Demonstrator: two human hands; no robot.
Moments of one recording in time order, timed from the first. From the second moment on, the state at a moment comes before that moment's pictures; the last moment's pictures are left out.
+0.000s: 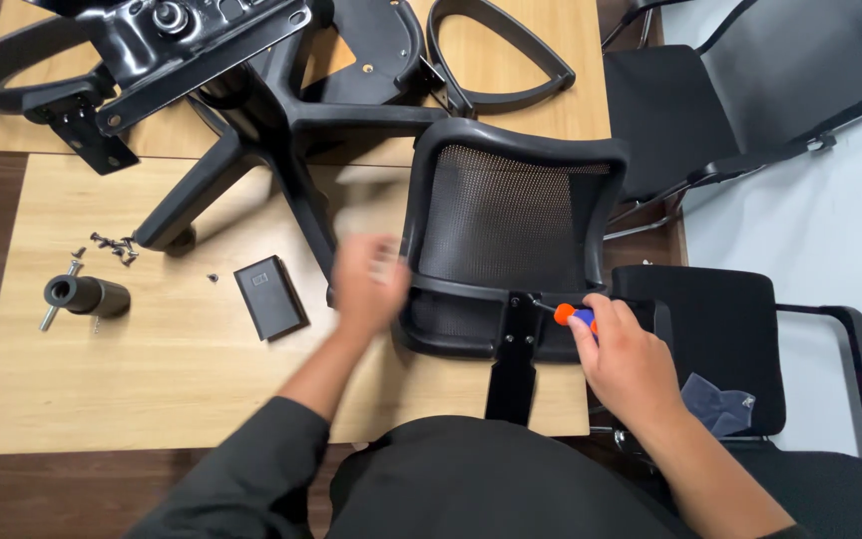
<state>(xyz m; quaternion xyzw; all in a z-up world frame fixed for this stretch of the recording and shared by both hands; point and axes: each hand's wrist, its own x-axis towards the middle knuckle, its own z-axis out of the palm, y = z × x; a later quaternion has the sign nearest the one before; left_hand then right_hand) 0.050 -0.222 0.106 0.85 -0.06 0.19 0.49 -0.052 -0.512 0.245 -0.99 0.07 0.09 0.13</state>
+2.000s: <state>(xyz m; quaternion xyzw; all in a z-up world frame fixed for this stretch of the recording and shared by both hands) 0.042 -0.399 0.067 0.88 -0.35 -0.11 0.32 -0.056 -0.523 0.239 -0.97 -0.06 -0.13 0.22</state>
